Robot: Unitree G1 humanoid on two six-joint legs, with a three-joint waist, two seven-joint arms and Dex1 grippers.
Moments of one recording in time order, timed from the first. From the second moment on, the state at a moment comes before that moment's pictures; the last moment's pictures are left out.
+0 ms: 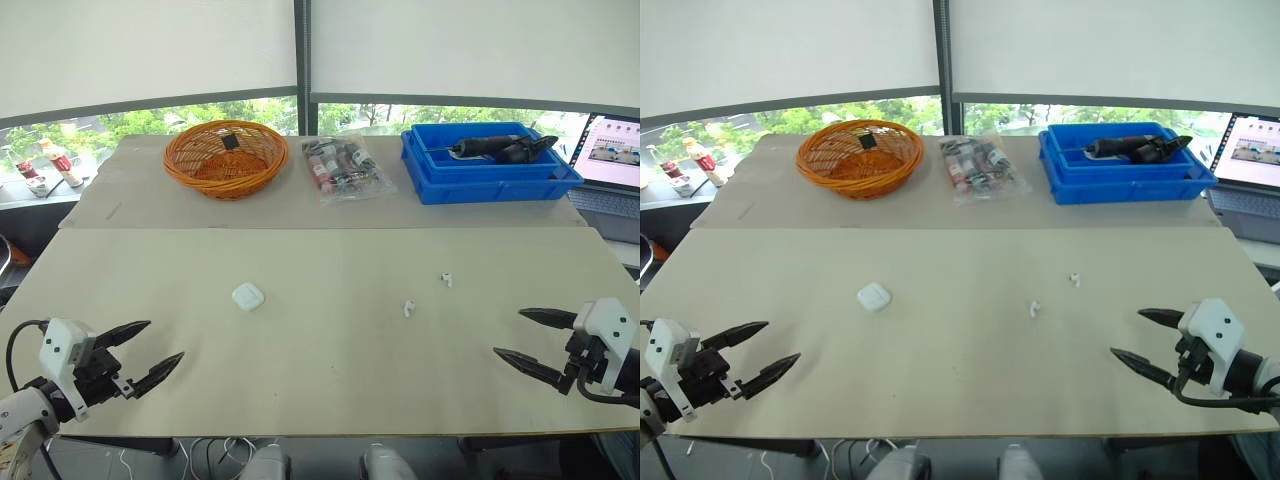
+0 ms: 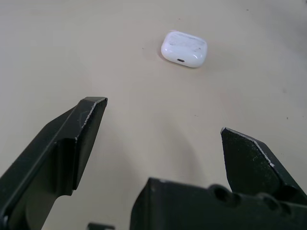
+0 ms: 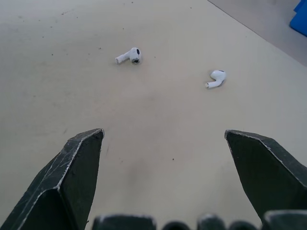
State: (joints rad) left arm 0.37 0.71 0.52 -0.23 -0.44 0.15 -0.93; right arm 0.24 -0.88 -0.48 -0.15 0.41 0.13 1.08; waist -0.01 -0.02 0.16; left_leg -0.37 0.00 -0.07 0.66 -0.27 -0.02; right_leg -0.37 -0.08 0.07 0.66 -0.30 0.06
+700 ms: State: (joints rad) left arm 0.03 0.63 0.16 -0.17 -0.29 0.23 -0.76; right arm 0.02 -0.94 -0.29 -0.53 0.61 0.42 1.08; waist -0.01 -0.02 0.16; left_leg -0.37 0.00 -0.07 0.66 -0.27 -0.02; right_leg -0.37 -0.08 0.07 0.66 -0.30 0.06
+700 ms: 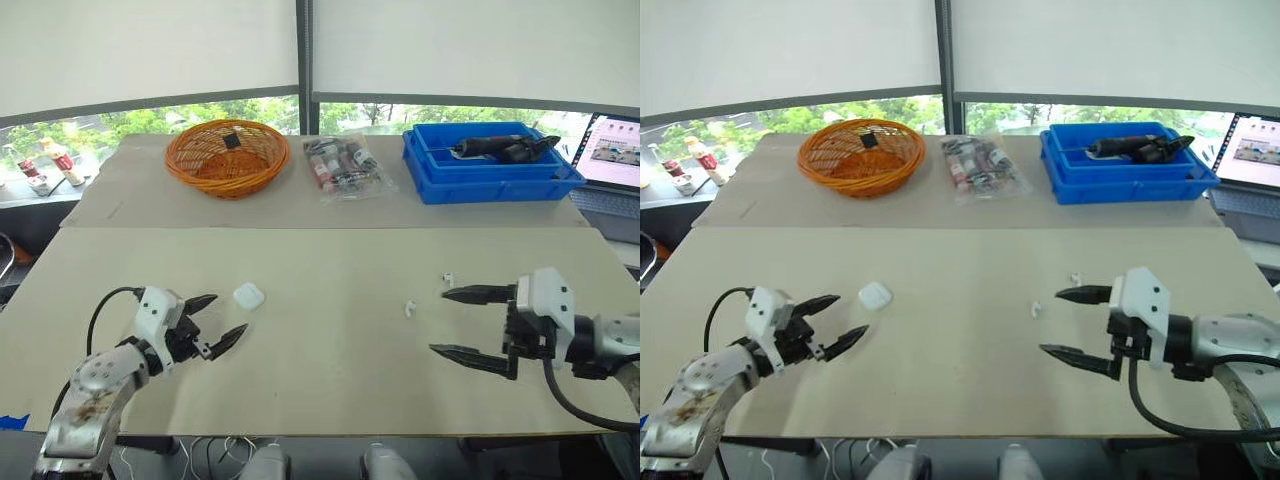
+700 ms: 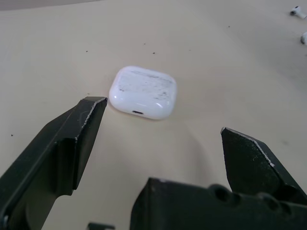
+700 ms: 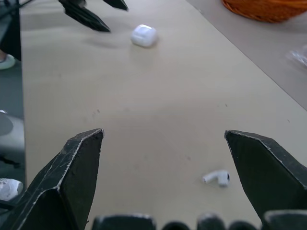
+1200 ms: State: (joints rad) left arm -0.30 0.59 0.02 0.25 -0.20 0.13 -0.87; right arm -0.06 -0.94 -0.23 -0.60 0.65 0.47 1.07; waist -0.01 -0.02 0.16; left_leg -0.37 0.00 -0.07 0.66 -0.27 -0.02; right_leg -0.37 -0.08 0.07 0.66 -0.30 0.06
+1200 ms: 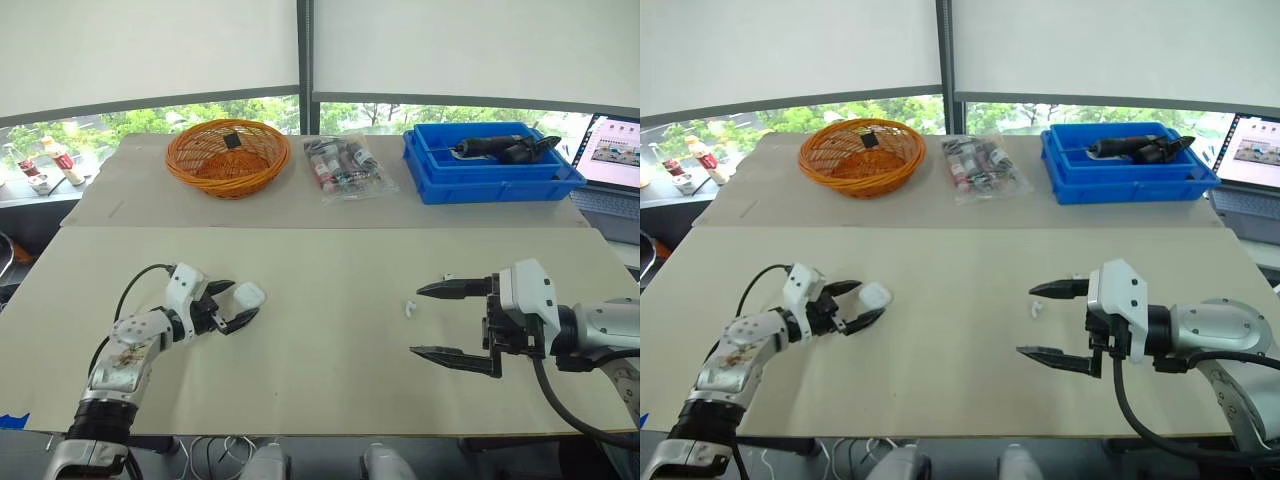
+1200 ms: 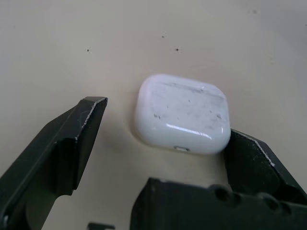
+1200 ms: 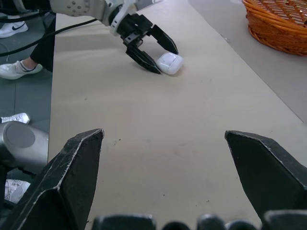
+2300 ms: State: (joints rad) left arm -0.27 0.46 -0.23 -0.05 -0.11 -0.25 -1.02; right arm -0.15 -0.71 -0.10 -0.67 1.10 1.06 0.51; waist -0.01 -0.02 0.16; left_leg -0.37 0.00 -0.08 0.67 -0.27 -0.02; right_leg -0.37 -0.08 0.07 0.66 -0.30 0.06
